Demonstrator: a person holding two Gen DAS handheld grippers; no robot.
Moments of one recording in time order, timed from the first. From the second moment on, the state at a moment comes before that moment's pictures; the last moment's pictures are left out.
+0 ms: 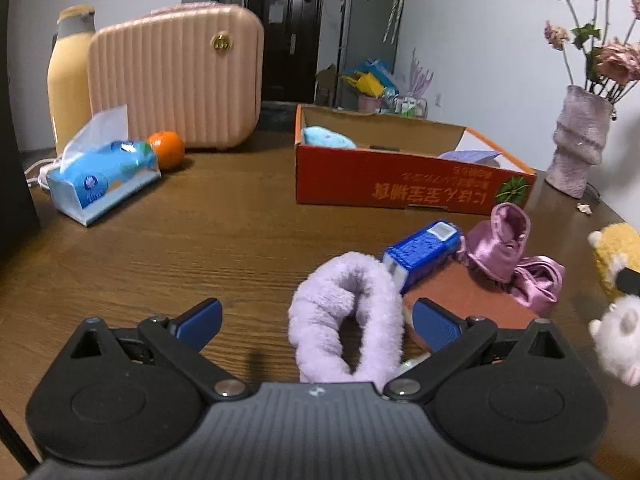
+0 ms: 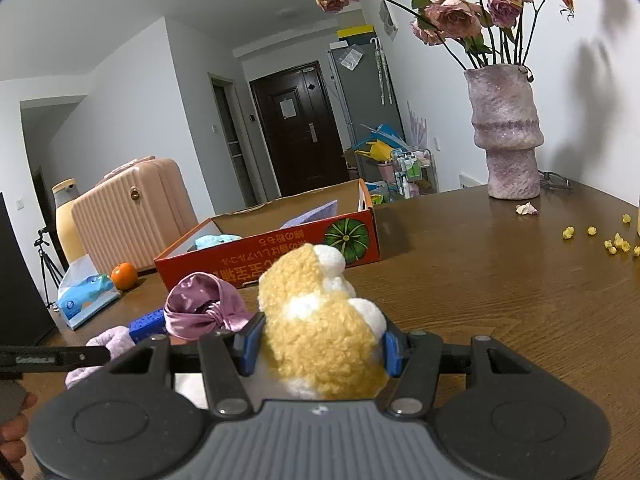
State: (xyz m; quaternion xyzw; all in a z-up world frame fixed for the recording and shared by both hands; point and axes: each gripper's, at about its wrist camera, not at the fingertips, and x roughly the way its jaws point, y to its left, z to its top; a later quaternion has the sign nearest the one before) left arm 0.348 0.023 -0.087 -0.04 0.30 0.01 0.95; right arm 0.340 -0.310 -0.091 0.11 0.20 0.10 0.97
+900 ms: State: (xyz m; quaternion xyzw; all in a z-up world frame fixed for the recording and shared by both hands) left arm 0.349 0.032 -0.090 -0.06 0.32 -0.04 0.95; right arm 0.340 -0.309 -0.095 0.11 0.20 0.11 0.97
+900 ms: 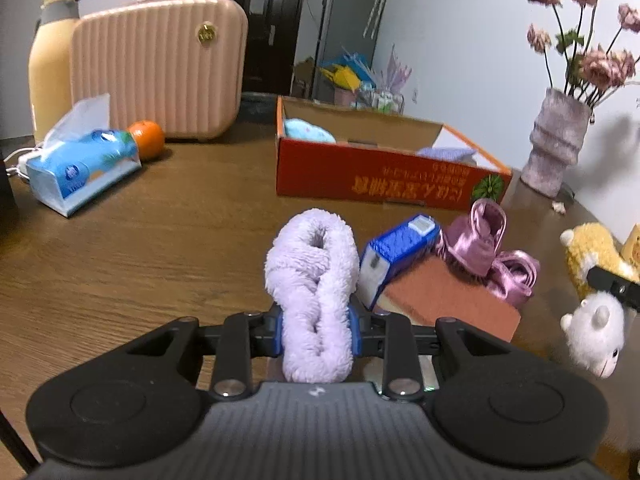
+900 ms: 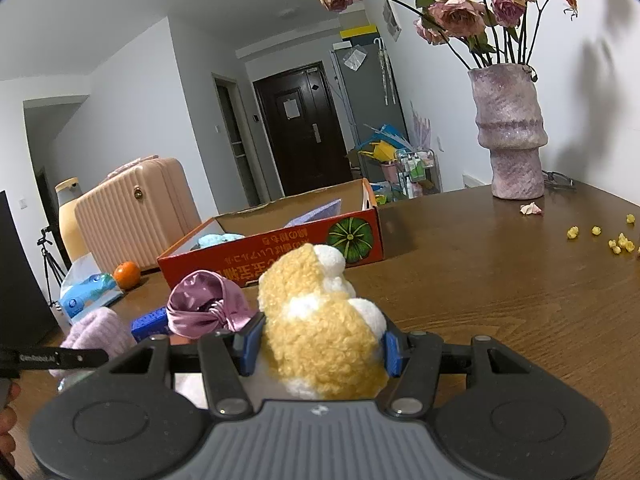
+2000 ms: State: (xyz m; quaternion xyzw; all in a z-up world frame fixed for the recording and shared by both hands) left arm 0.348 0.026 -0.025 -0.07 0.21 -0.02 0.97; right arm 0.365 -0.290 -0.055 0.13 0.13 0.13 0.97
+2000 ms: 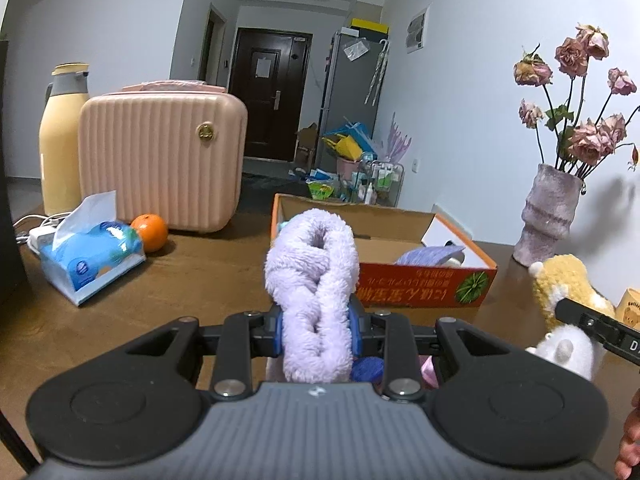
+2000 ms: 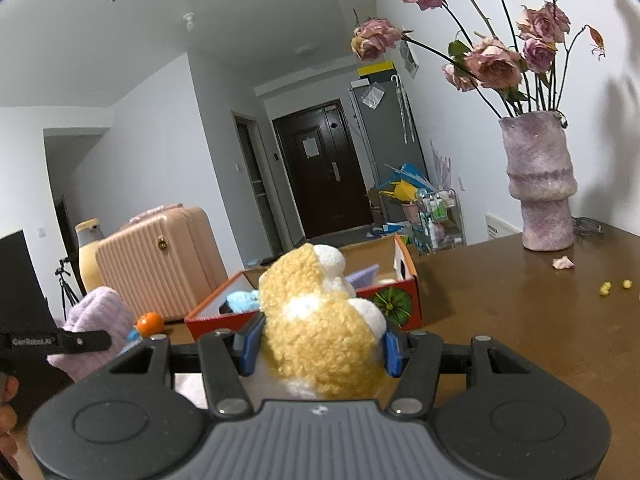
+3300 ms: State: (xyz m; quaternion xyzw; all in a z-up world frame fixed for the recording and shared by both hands) left arm 0.485 0.015 -0.004 -0.07 0.16 -0.03 0.98; right arm 0.498 -0.280 -0.030 0.15 0.10 0.16 0.97
